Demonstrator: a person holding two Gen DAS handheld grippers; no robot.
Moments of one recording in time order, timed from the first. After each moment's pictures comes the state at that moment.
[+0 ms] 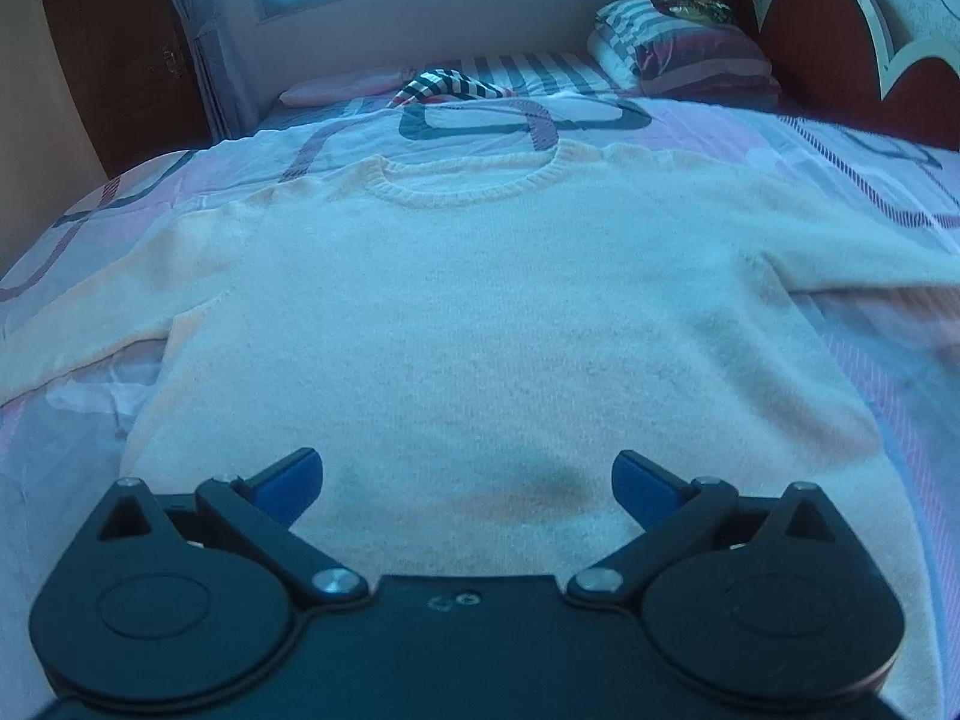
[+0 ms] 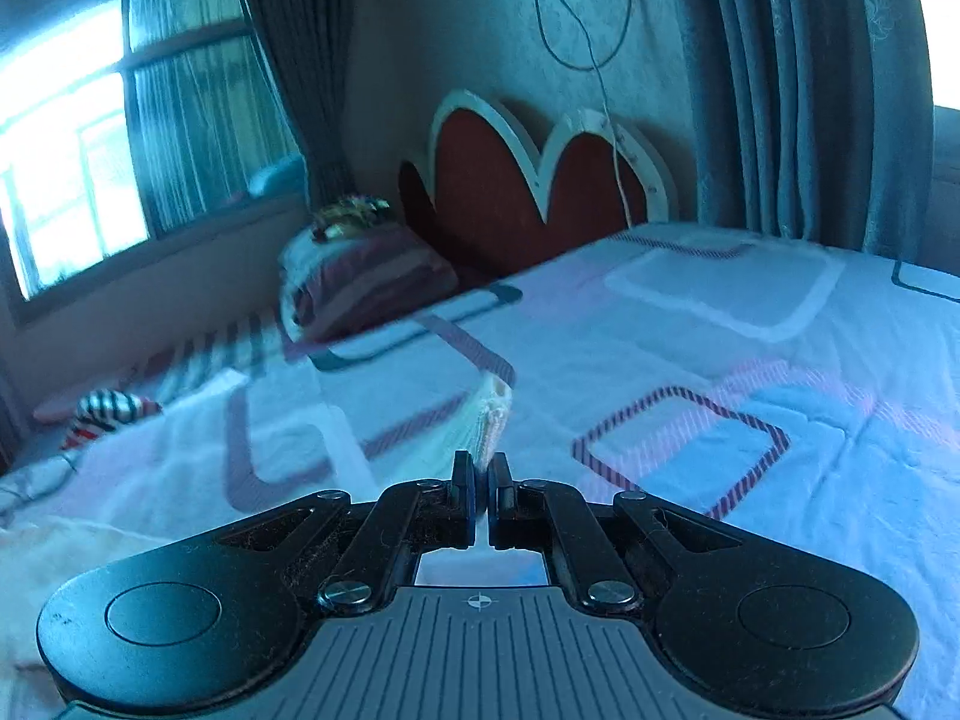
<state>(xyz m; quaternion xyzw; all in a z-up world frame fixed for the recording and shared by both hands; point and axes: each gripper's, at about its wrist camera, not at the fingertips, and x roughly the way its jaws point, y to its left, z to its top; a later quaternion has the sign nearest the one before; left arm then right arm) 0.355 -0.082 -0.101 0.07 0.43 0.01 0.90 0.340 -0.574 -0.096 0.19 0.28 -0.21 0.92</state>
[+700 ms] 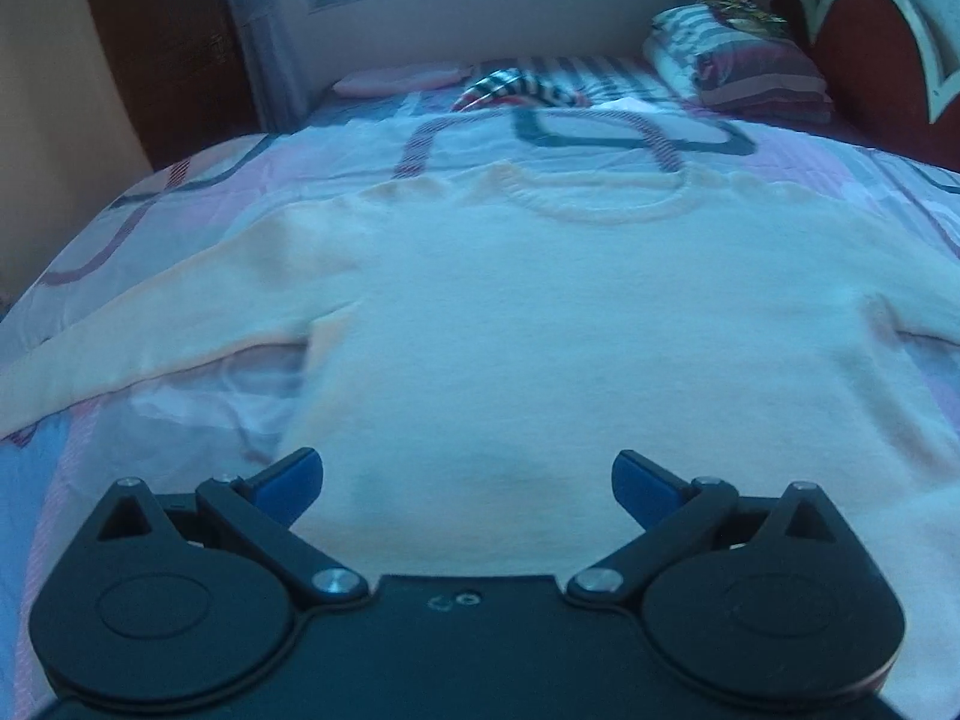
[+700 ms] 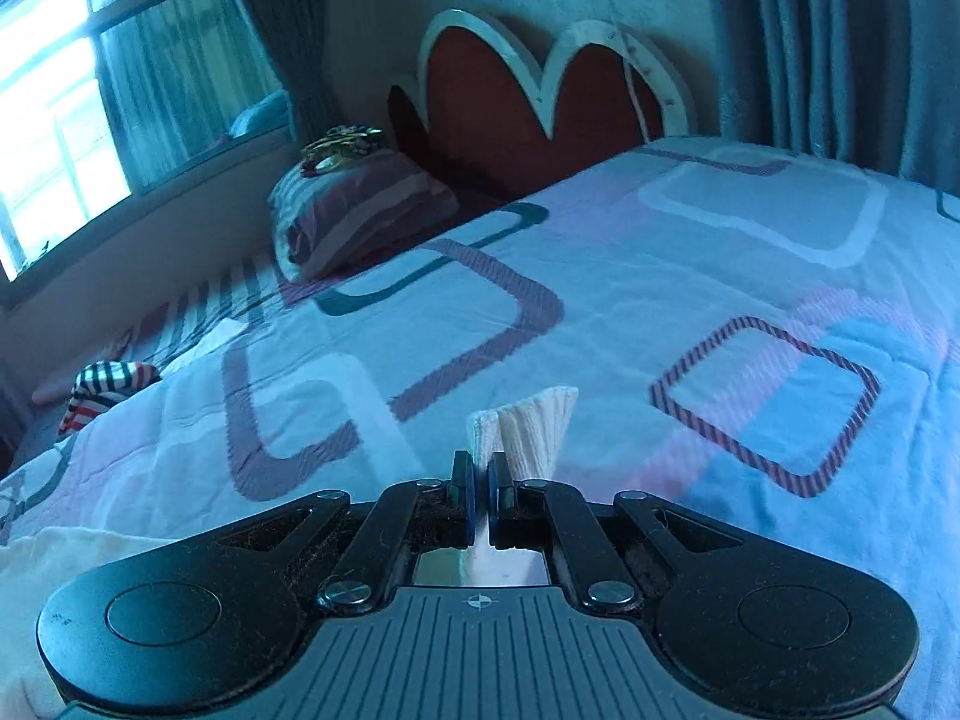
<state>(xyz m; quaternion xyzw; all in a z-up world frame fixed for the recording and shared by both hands) 0.370 0.004 -0.087 0.05 0.44 0.06 0.90 0.393 -0.536 -0.077 0.20 0.29 -0.17 0.92</state>
